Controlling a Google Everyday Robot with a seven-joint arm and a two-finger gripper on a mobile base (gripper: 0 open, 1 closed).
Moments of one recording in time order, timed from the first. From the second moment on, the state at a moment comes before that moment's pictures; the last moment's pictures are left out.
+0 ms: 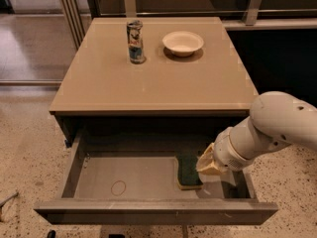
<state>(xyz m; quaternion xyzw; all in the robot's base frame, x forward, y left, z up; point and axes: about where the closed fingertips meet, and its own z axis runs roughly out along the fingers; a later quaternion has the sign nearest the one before) 0.435 -0.129 0.692 -0.61 0.76 0.15 0.19</state>
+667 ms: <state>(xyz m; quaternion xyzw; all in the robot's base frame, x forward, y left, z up) 0.439 -0.114 0.673 -0.61 0.75 0.16 0.18</state>
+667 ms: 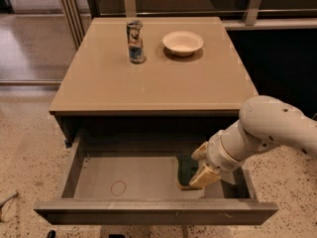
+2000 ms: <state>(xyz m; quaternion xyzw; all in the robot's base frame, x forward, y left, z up) 0.447 -0.097 0.642 -0.62 0.74 0.17 0.17</state>
